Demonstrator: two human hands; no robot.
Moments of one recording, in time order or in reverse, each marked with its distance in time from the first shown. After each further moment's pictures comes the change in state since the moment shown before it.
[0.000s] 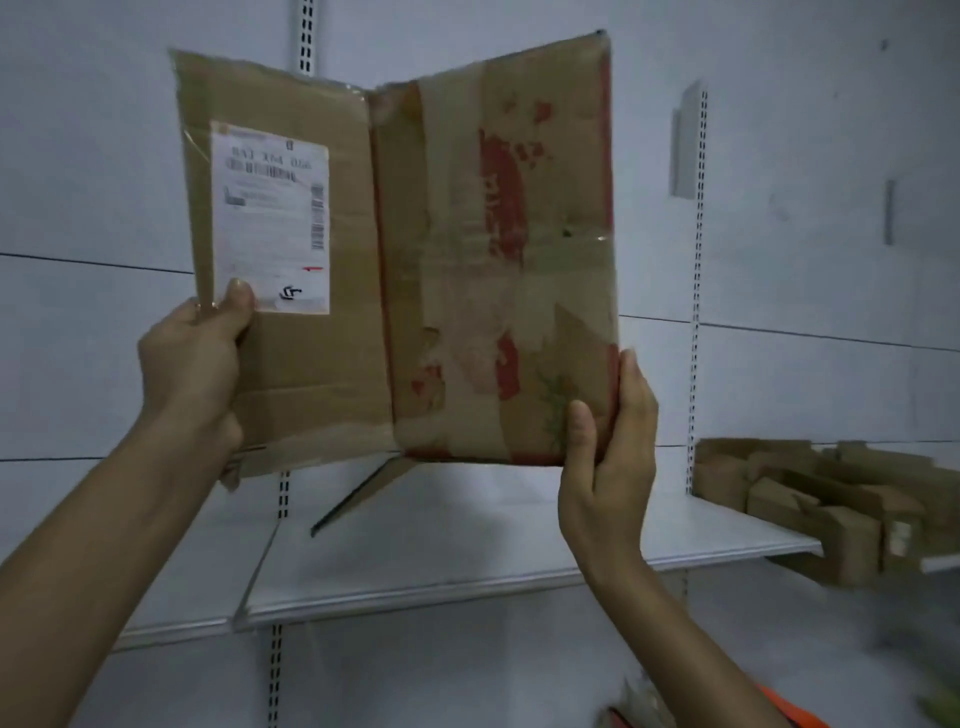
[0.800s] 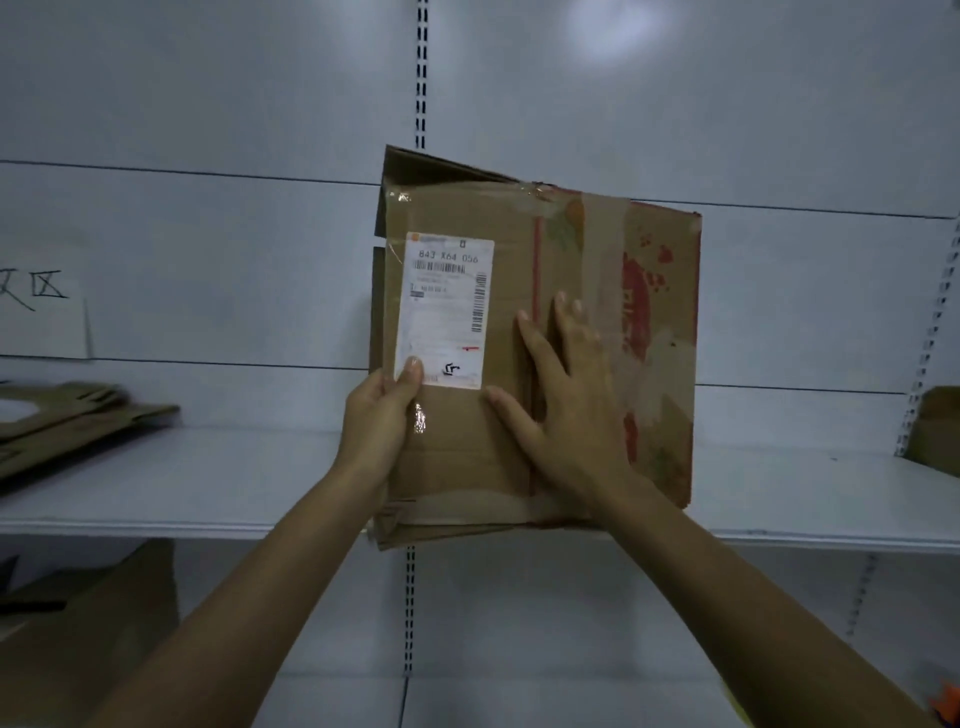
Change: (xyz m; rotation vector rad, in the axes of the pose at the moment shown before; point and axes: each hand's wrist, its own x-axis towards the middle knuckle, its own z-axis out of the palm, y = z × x) left_hand 0.009 -0.138 -0.050 0.263 -0.147 -0.207; right_hand -0.059 0.041 0.151 -0.178 -0.618 -0.220
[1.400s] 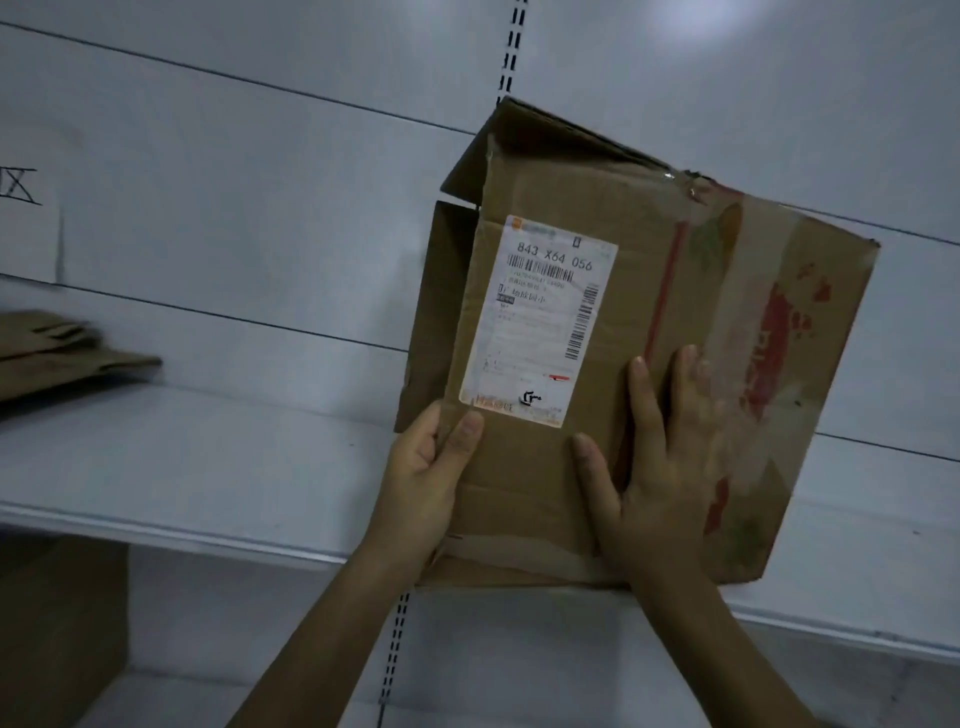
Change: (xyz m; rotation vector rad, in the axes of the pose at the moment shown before) left_hand 0.029 -0.077 -0.025 -0.218 -0.196 0.151; right_hand -0.023 0.018 0.080 -0.079 0.258 -0.003
